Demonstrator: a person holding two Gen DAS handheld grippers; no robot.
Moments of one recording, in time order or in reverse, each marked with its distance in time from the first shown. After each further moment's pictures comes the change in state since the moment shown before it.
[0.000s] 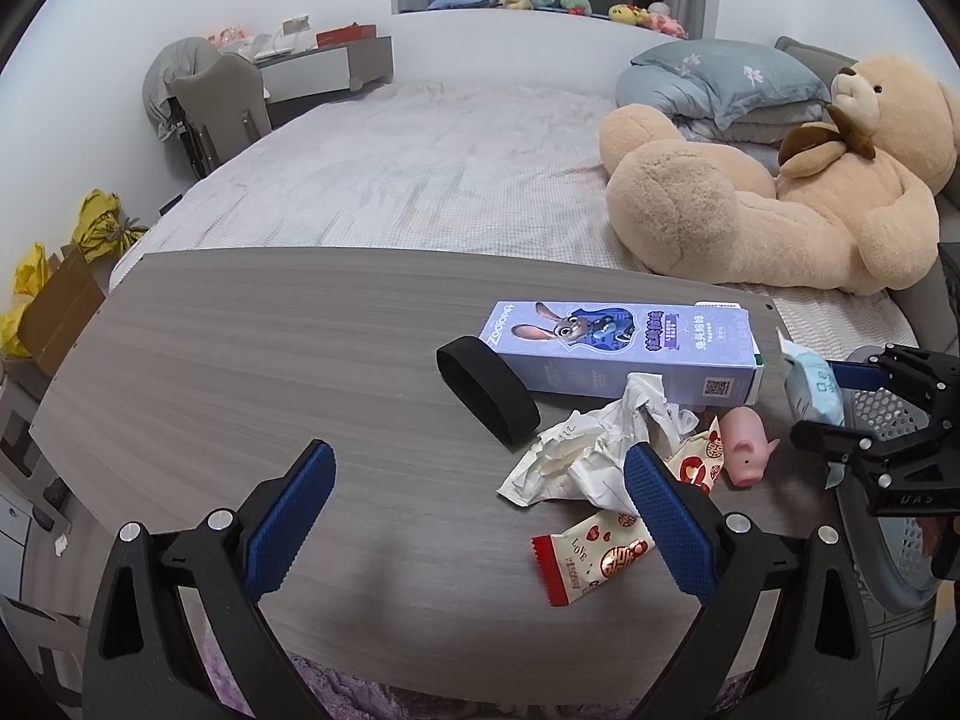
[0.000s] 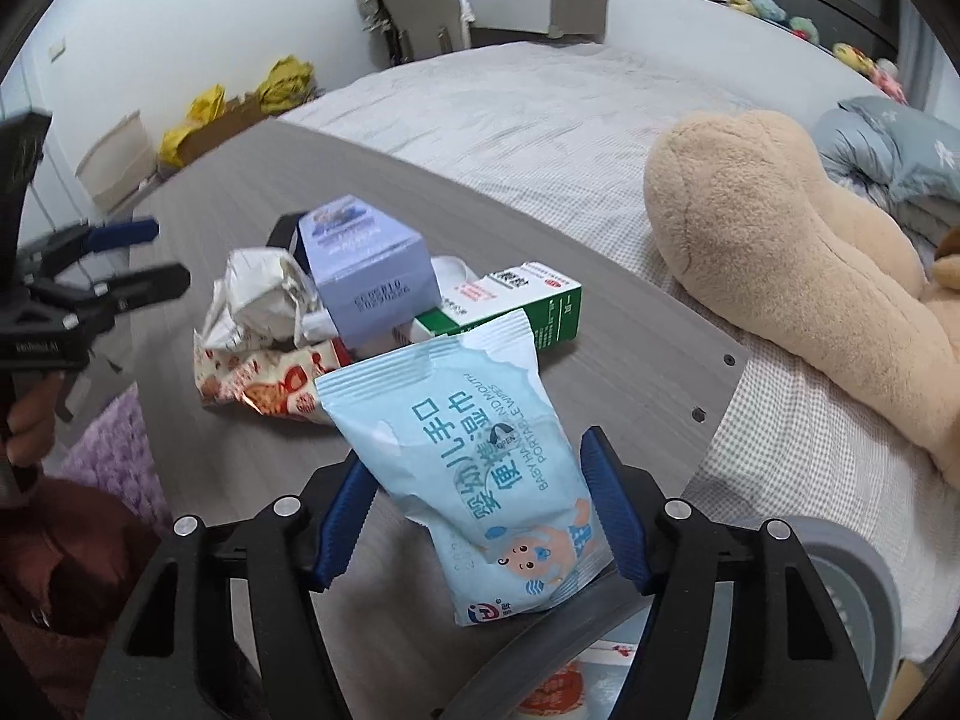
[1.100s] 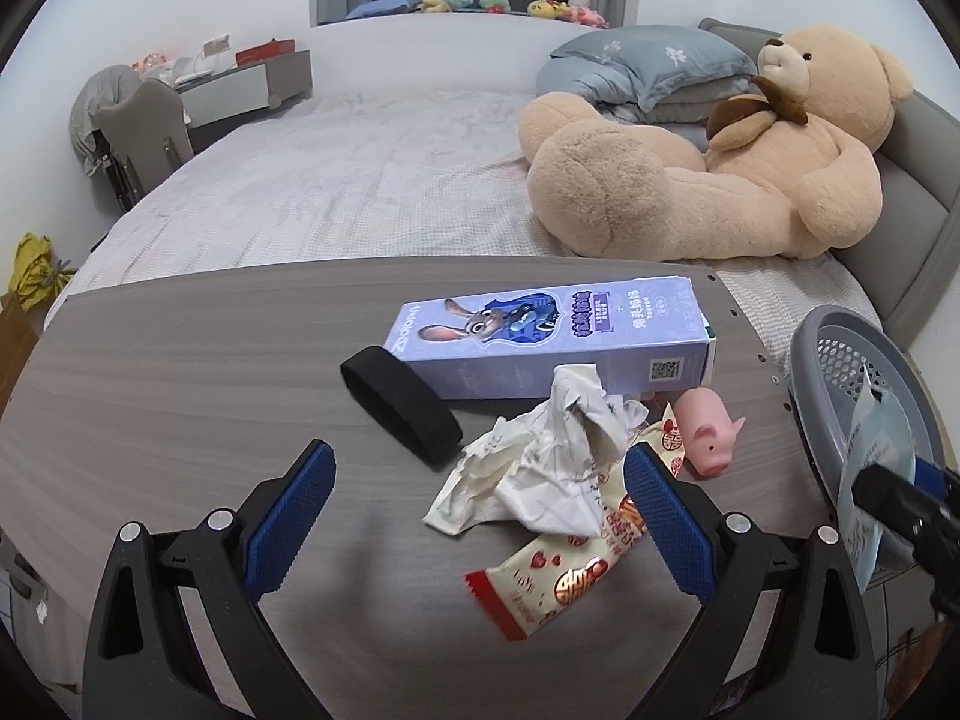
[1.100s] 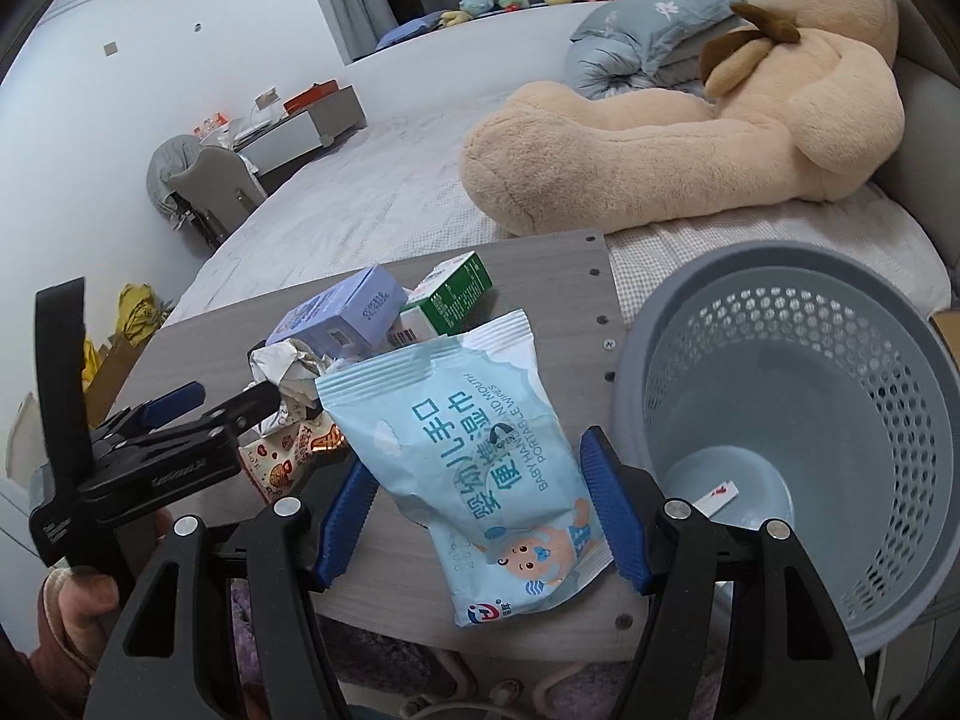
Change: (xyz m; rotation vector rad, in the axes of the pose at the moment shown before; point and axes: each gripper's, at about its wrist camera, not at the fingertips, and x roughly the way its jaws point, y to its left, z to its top) left arm 0.028 -0.021 0.000 0.120 -0.013 -0.157; right arm -0.056 0.063 -0.073 0.621 -0.223 -0.223
